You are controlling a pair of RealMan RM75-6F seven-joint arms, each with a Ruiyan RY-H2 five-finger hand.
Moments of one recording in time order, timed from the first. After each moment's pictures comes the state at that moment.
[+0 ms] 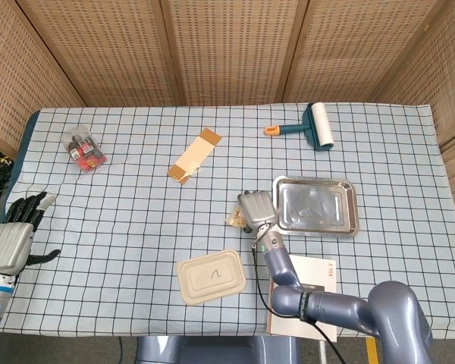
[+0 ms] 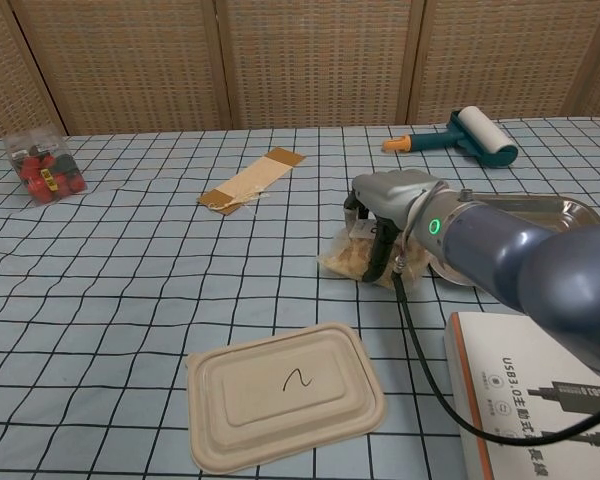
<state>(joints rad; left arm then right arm) -0.25 -1.13 -0.02 -1.65 1.36 1.36 0.06 0.97 -1.88 0.28 -1.24 -0.63 1.02 -0.75</state>
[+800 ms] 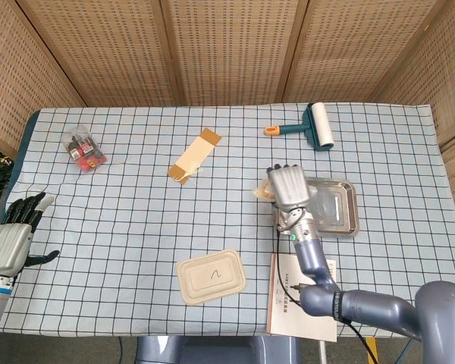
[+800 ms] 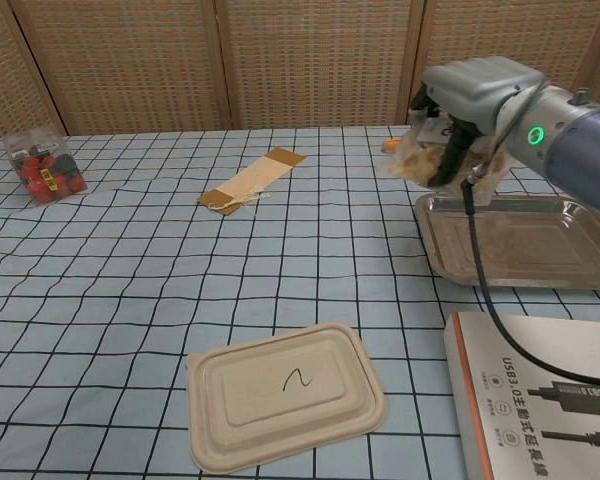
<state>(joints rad) -0.23 -1.11 -0.04 -1.67 1.38 1.35 0.05 0.87 -1.63 0.29 -1.45 -0.79 1.21 -0.77</state>
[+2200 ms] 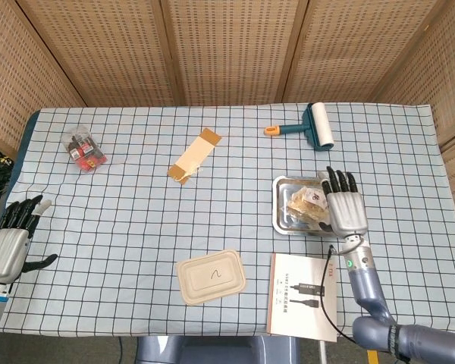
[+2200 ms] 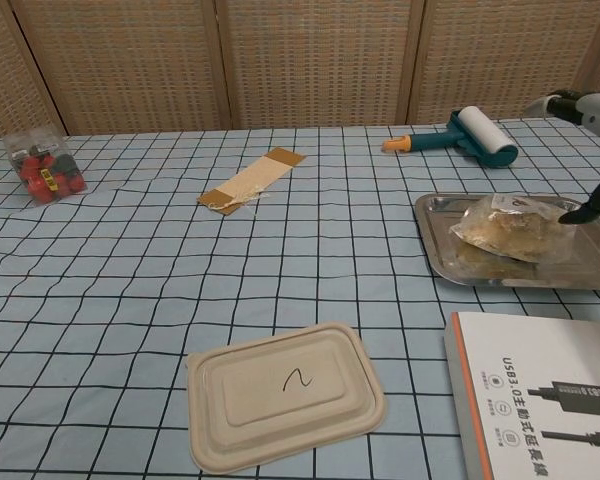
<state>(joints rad) -0.19 -1.11 -0.04 -1.70 1.43 1.40 0.10 0.59 -1.40 0.15 -1.65 -0.97 1.31 -0.58</state>
